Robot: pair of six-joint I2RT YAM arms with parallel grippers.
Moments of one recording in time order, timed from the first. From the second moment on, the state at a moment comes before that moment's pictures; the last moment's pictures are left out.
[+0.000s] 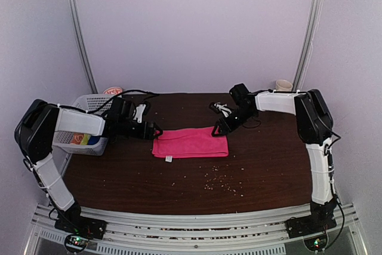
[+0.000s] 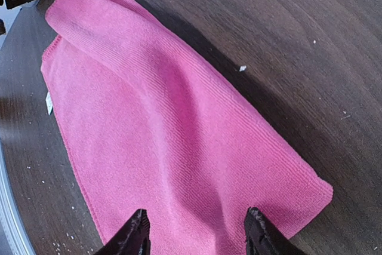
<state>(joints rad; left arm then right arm) -0.43 1.75 0.96 0.09 0.36 -0.23 0.44 2.22 1.72 -0.59 -0.54 -0.21</state>
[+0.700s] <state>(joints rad) -0.43 1.85 0.94 0.24 0.46 -0.37 0.40 2.26 1.70 -0.58 -0.54 -0.21</state>
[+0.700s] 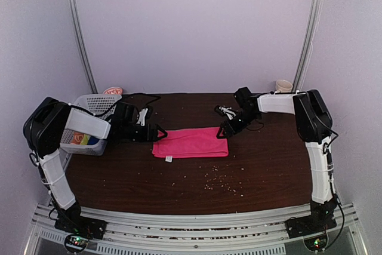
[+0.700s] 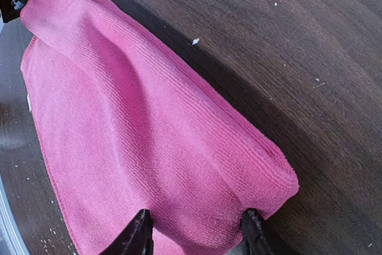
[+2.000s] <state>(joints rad) -0.43 2.01 1.08 0.26 0.27 -0.32 0.40 2.26 1.70 -0.58 -0.54 -0.21</state>
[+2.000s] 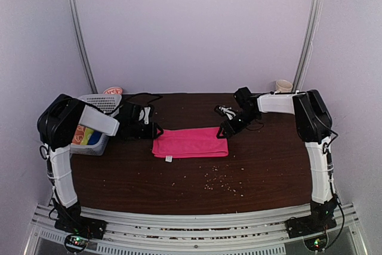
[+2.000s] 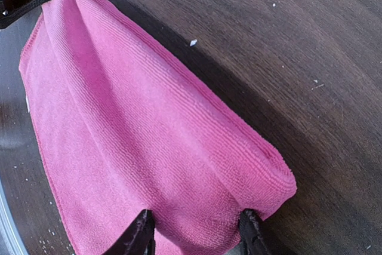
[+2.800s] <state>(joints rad) -0.42 1.83 0.97 0.23 0.04 -0.33 0.40 2.26 1.70 -0.58 -0.51 -0.21</state>
